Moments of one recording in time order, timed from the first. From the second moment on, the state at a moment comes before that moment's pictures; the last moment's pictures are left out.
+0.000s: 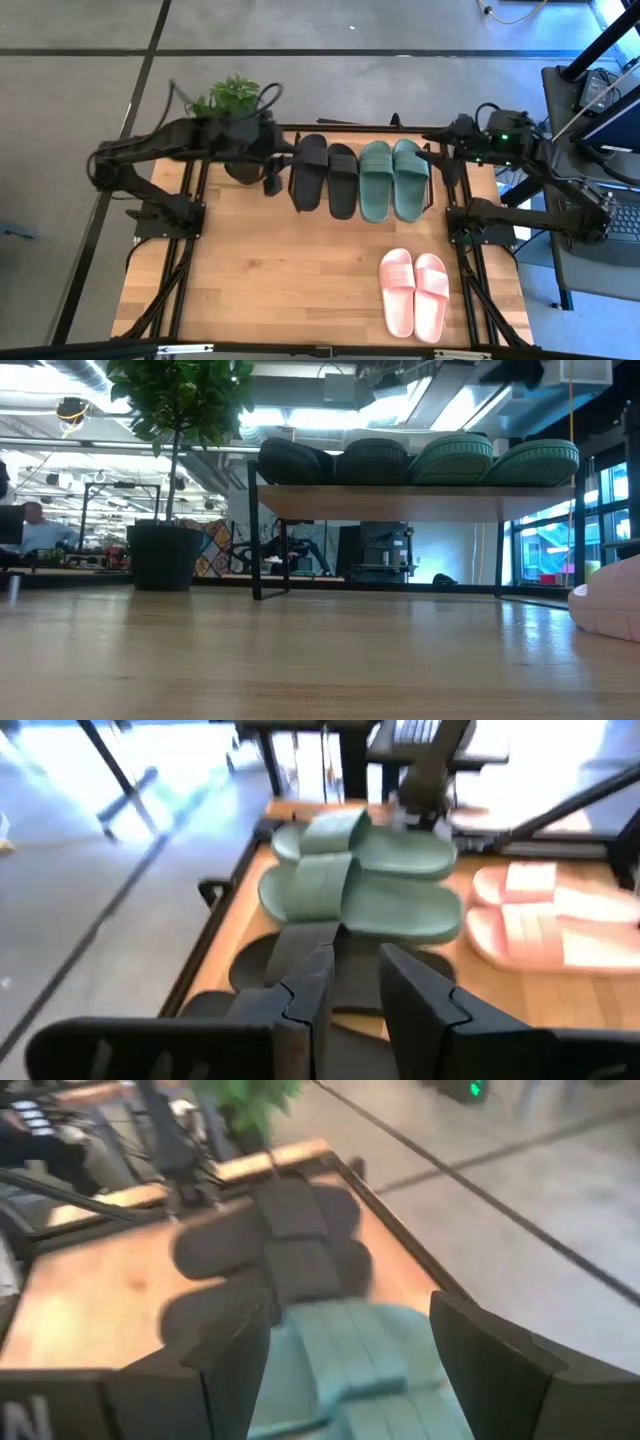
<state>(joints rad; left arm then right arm) 0.07 1.35 1.68 -0.83 -0.19 0.00 -0.48 0.72 1.11 -0.77 -0.13 0.04</state>
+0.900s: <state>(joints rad) -0.56 0.83 0.93 -0.29 -0.75 -0.22 0.25 1.25 1.61 -1.14 0.32 0.25</state>
